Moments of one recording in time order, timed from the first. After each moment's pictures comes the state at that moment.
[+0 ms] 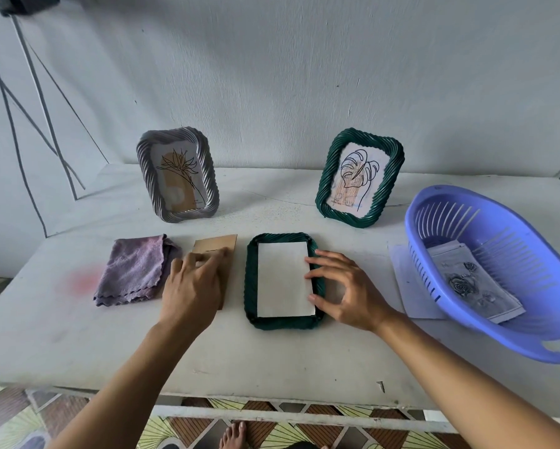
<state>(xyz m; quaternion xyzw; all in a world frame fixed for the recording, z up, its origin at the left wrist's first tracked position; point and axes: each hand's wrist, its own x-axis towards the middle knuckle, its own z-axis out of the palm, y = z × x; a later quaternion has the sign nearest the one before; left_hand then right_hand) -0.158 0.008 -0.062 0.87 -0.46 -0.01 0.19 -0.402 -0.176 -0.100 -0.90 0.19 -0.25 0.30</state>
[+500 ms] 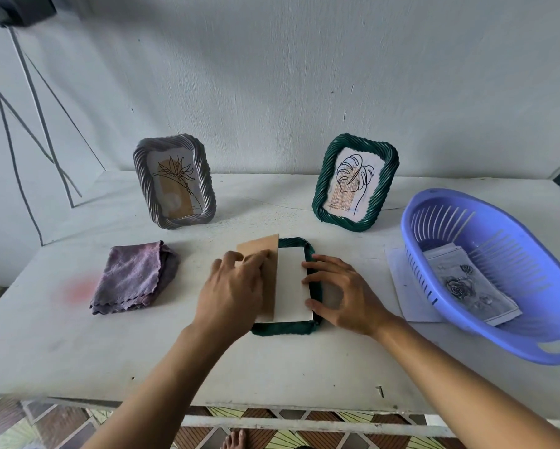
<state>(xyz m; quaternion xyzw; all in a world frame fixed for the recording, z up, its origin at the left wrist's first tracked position) -0.219 -0.019 -0.021 0.84 -0.50 -0.08 0.20 -0.403 -0.175 -0.099 -0.90 0.21 -0.23 0.31</state>
